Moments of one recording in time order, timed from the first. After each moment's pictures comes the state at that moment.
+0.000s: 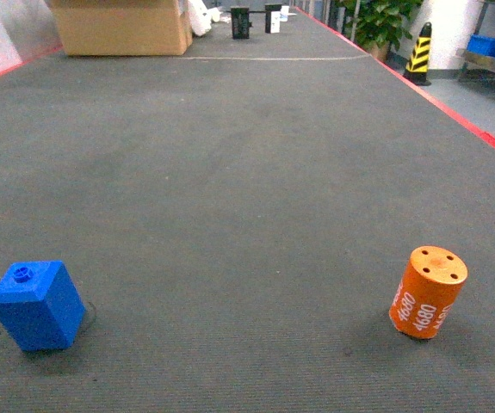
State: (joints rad) left arm -0.24 0.18 0.02 0.11 -0.56 -0.03; right arm 0.00 0.00 0.01 0.00 0.00 0.01
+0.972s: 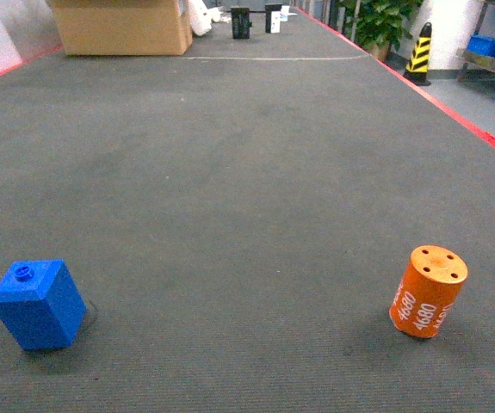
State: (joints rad) left arm -0.15 0.60 0.05 0.53 -0.70 -0.02; right arm 0.00 0.00 0.01 -0.01 0.00 0.01
